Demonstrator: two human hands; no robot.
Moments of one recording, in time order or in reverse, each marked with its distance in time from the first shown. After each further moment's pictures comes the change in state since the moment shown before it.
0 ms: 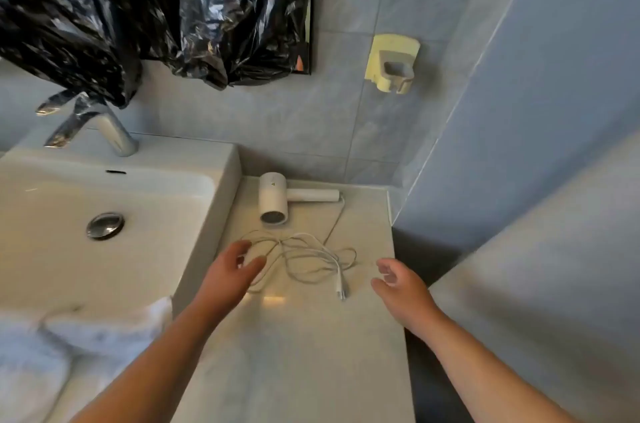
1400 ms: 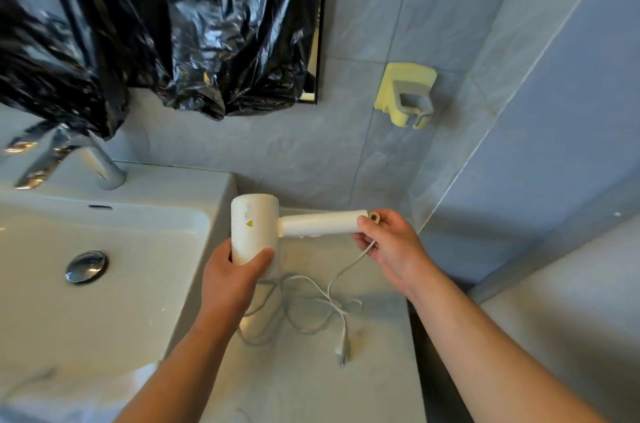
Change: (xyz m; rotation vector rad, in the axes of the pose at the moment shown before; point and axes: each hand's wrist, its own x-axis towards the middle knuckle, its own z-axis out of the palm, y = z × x) left_hand 0.024 0.073 -0.016 -0.350 0.251 -0.018; right_hand 0.083 -0.120 -0.016 0.912 0.036 -0.050
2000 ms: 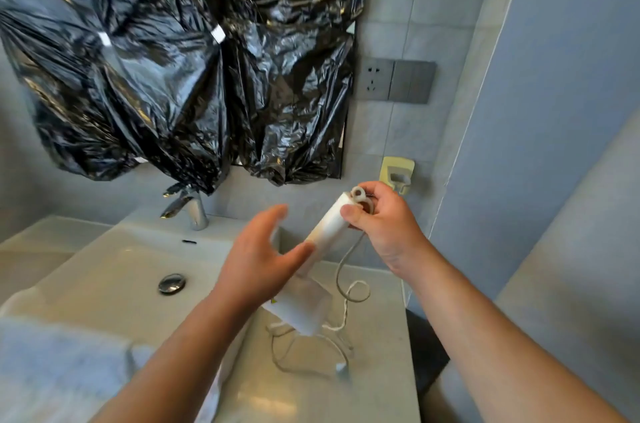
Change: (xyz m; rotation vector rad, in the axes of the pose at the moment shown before) left_hand -0.160 0.115 -0.094 0.390 0.078 0.671; right_hand -0.201 -0.137 0.065 -0.245 -0.339 -0.588
